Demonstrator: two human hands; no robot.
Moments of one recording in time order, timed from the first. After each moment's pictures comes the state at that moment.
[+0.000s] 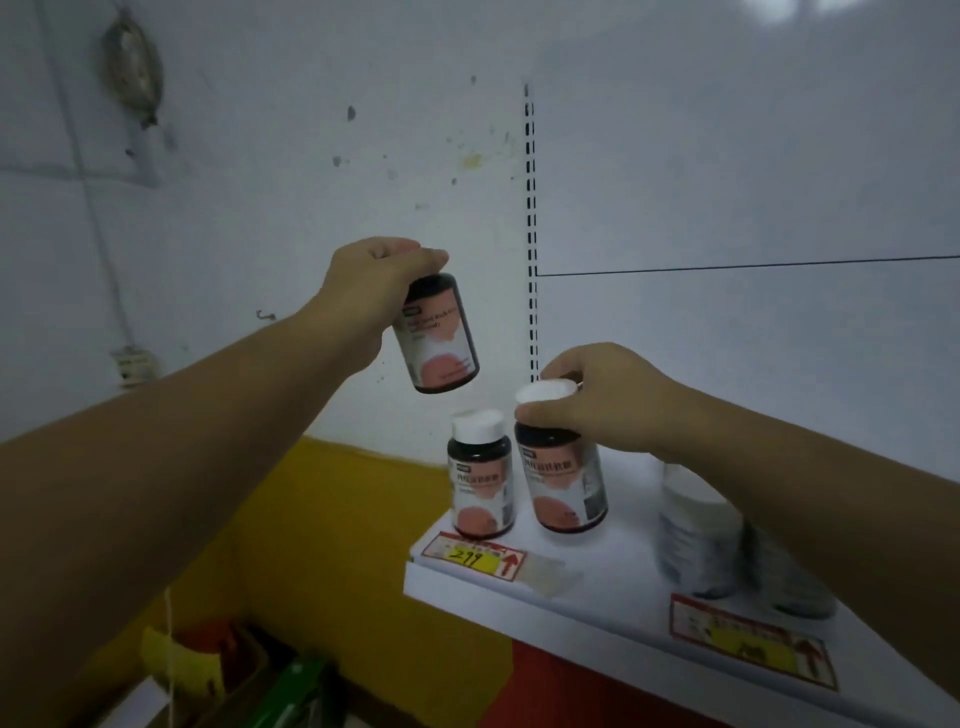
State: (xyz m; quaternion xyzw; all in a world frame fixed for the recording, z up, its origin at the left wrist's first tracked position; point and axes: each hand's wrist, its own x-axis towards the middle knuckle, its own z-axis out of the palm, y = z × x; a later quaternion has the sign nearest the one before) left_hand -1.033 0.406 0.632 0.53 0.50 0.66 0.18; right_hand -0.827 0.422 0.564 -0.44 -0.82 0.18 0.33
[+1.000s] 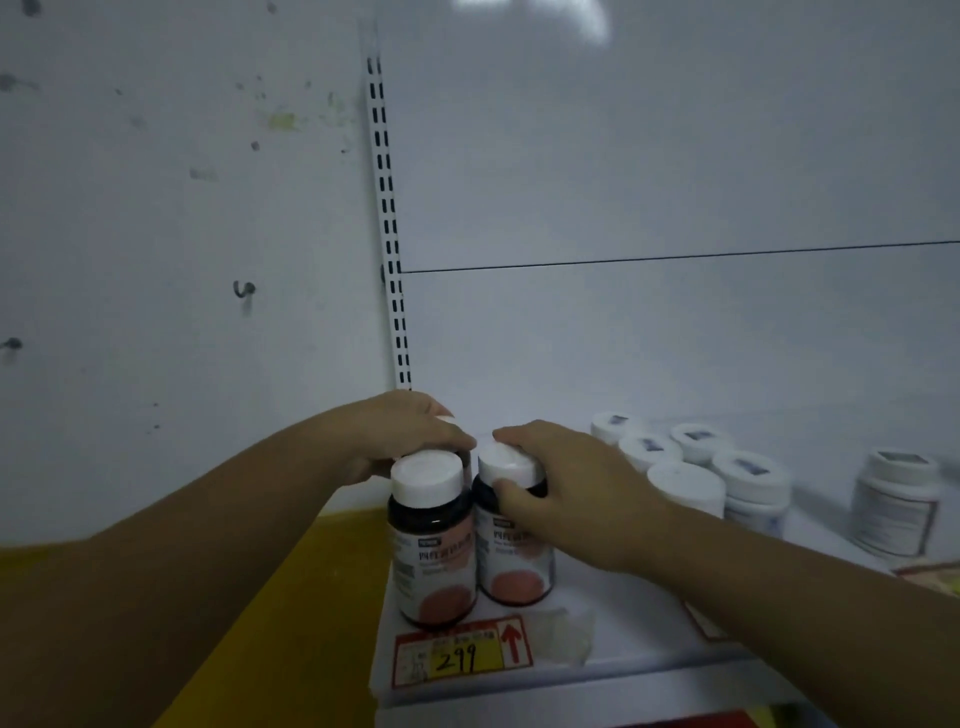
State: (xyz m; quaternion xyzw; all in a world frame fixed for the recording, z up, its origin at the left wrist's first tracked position) left_hand -1.033 0.537 0.543 0.76 0.50 0.19 0.38; right_hand -0.869 0.425 0.503 -0.55 -0.77 0.03 0.34
